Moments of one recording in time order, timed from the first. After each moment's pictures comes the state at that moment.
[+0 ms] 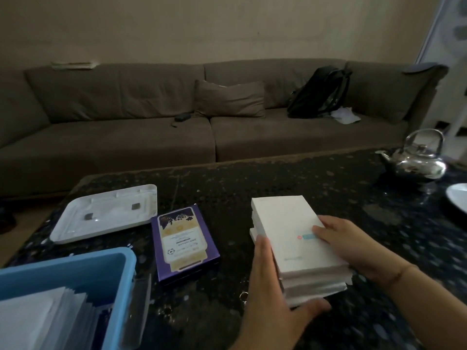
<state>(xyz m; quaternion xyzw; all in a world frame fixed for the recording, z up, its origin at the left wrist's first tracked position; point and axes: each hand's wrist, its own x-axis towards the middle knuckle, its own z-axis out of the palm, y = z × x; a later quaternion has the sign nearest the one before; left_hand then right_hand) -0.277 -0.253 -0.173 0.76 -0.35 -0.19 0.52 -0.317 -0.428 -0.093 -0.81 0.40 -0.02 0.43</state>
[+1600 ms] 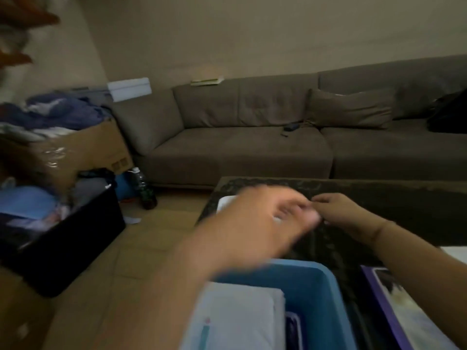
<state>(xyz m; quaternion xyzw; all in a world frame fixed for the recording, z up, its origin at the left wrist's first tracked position) -0.099 -0.038 0.011 0.84 -0.39 -0.15 0.34 -0.056 -0.220 -0.053 -0.86 0.24 0.00 0.45</state>
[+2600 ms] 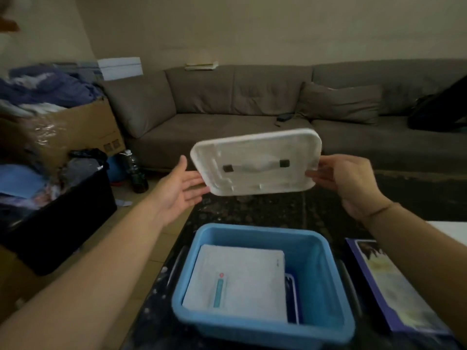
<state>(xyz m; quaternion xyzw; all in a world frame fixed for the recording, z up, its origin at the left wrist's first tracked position) -0.014 0.109 -0.030 0.68 -0.04 -0.17 0.71 -0.119 -0.179 -0.002 -0.70 0.22 -0.21 0.65</state>
